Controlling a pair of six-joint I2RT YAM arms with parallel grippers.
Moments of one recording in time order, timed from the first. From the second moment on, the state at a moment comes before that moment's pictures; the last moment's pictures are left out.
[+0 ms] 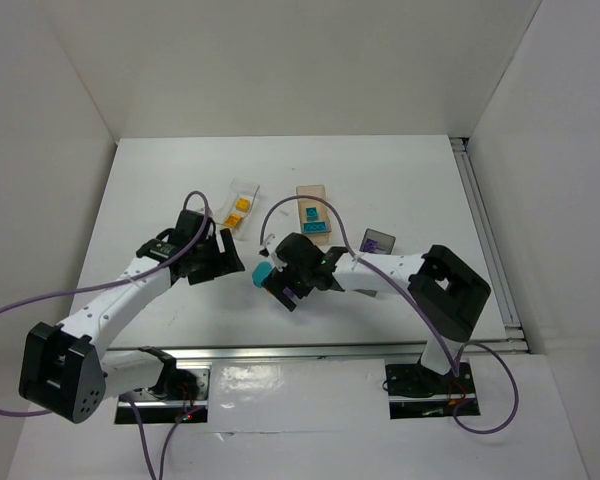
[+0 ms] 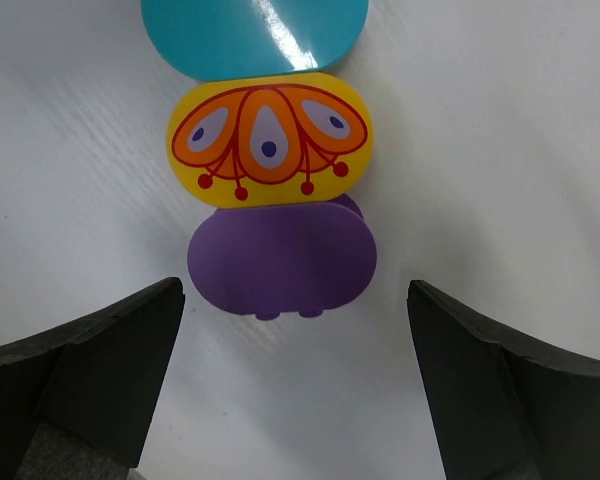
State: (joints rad) left arm -0.35 1.18 0.81 -0.62 0.03 -0.63; right arm 0.94 1.71 1.02 -0.26 0.02 0.01
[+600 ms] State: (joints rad) left arm -0.34 1.21 0.83 -0.61 0.12 -0.60; right arm 0.95 1.74 0.96 -0.12 0.05 0.07
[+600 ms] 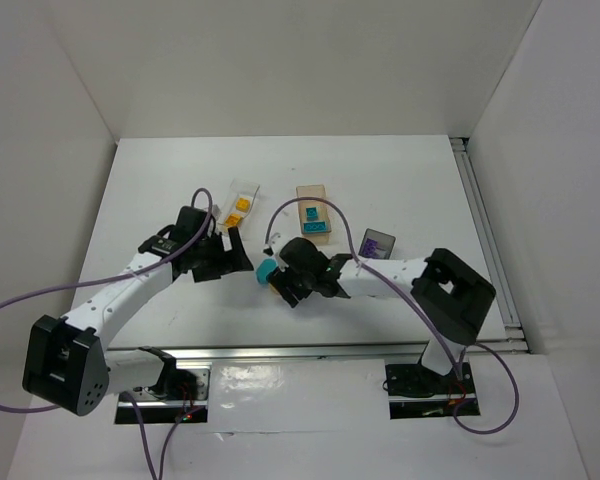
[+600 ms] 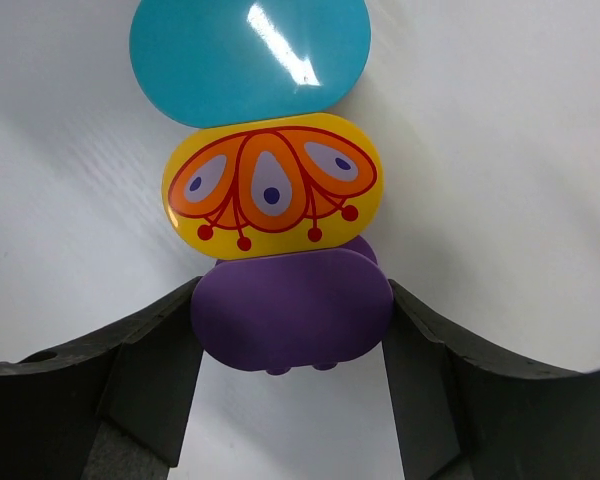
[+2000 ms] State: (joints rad) left arm -0.33 1.47 0.90 -0.04 0.93 -0.60; right arm 0.97 1.26 0.82 -0.12 0.15 0.15
